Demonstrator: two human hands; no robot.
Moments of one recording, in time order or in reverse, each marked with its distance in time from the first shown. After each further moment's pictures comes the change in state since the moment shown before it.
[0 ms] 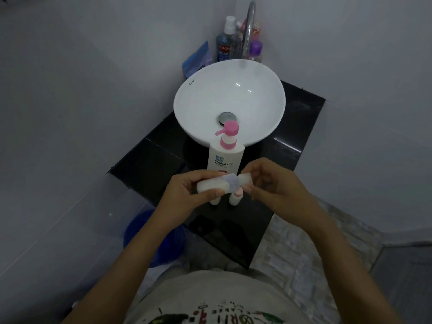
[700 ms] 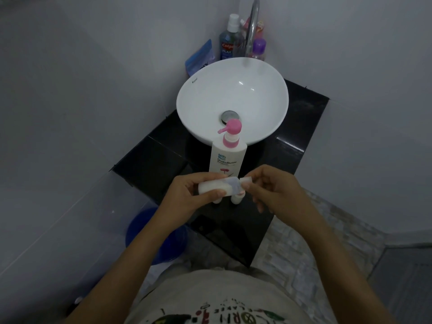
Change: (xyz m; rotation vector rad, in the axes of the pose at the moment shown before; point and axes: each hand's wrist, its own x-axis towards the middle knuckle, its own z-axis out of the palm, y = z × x) left_hand -0.005 -0.002 0.000 0.048 0.013 -0.055; right_hand -0.001 0.002 0.014 0.051 0.055 0.144
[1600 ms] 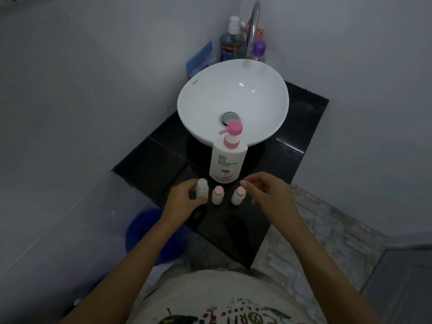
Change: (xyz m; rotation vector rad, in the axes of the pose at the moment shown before) left_hand 0.029 -0.095 -0.015 0.553 0.199 -0.144; right_hand 0.013 0.033 0.024 -0.004 0.227 0.153
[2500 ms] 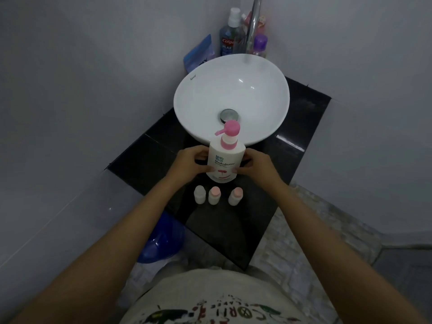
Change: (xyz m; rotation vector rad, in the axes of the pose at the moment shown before) left_hand 0.083 0.030 -0.014 -0.135 -0.158 0.091; right_hand 0.104 0.033 0.008 -0.205 -0.181 -0.046
